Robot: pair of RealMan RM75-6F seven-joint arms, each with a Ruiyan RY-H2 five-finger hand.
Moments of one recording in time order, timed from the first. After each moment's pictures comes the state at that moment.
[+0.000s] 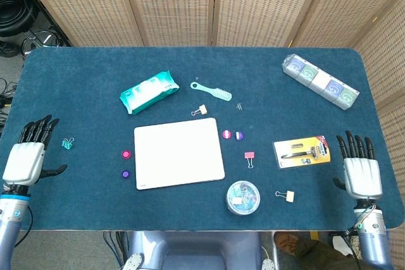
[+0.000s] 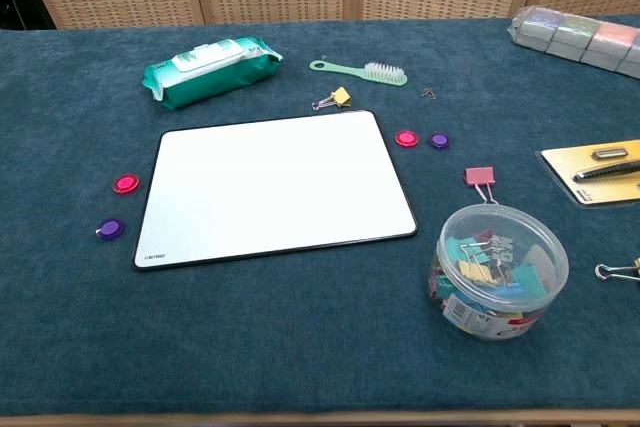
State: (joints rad) left arm -0.26 -1.14 -0.12 -1.71 1.32 1.32 0.15; right arm 0.20 -1.28 0.13 -1.55 -1.29 1.39 -0.46
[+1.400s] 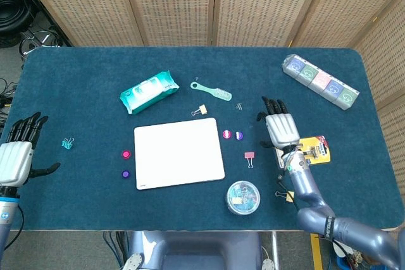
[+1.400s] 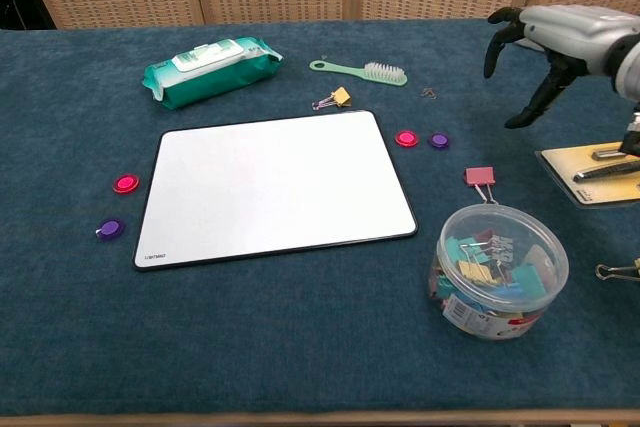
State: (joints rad) left arm -0.24 -1.08 -0.13 -1.73 1.34 1.36 0.06; right arm 0.68 -1.56 0.32 -1.33 -1.05 0.95 -0.42
